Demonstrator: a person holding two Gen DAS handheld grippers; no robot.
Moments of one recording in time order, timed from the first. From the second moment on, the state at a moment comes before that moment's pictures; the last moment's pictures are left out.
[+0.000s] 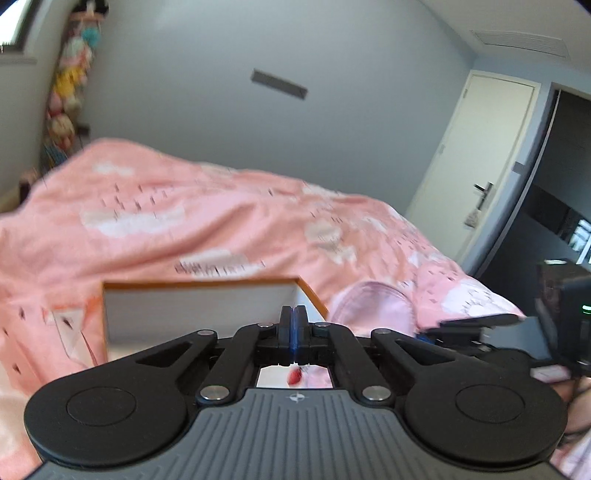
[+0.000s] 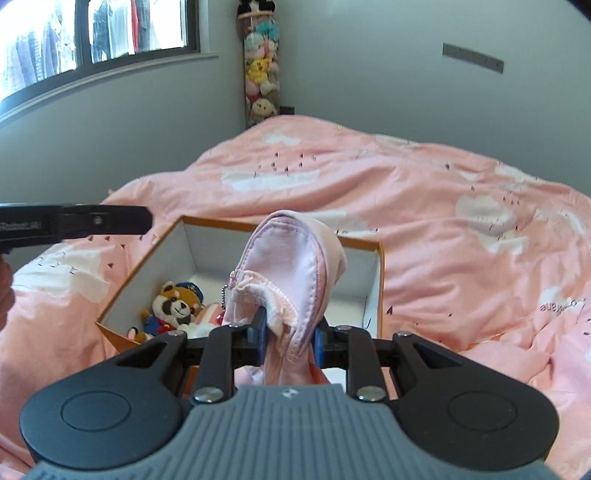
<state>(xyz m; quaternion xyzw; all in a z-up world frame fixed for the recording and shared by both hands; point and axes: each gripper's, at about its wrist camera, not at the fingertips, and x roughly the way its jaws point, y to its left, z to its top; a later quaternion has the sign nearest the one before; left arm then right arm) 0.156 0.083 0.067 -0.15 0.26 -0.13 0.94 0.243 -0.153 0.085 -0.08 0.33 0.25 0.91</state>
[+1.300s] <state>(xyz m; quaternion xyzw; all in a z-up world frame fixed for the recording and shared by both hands) 0.078 0.046 -0.049 0.02 0.50 -0.05 0.86 0.142 -0.176 0.016 -0.03 0.38 0.23 0.90</state>
